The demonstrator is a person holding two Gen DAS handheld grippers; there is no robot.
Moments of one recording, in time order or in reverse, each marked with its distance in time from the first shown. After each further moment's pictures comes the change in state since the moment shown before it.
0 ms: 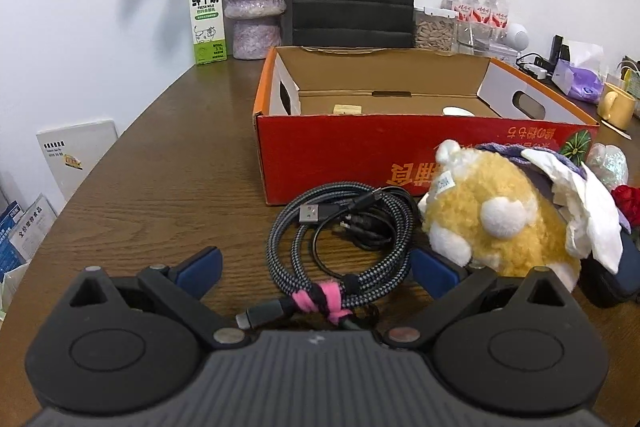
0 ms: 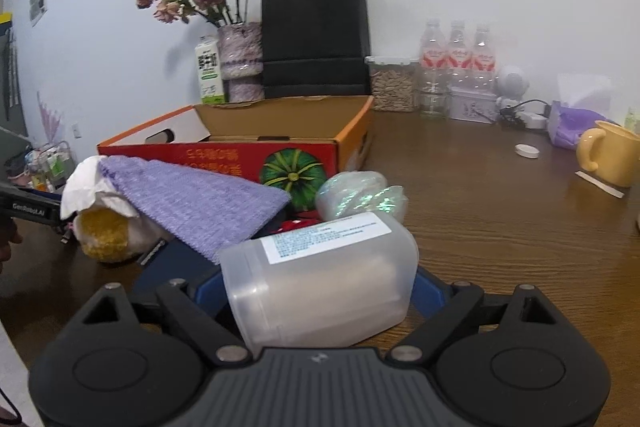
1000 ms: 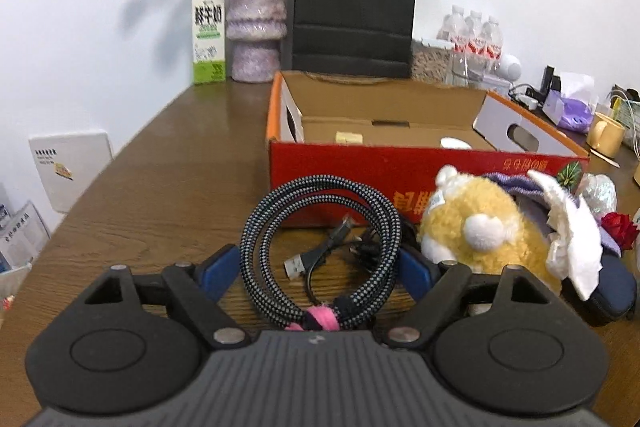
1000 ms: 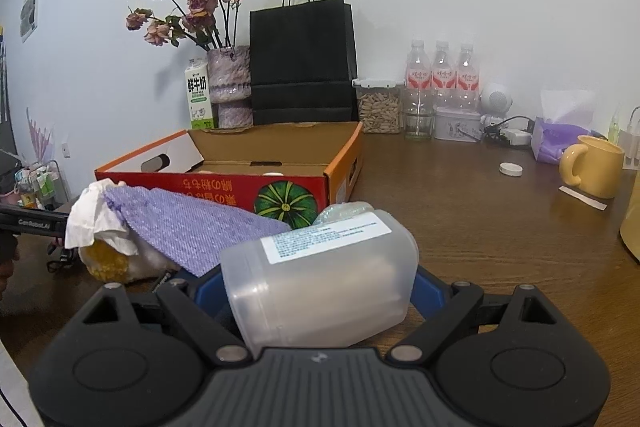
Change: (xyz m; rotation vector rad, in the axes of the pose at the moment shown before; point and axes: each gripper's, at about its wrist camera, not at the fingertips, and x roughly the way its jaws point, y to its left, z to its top) left arm -0.012 0.019 0.000 -0.035 -0.094 -0.044; right arm -0.017 0.003 0.009 0.013 -0.062 -0.032
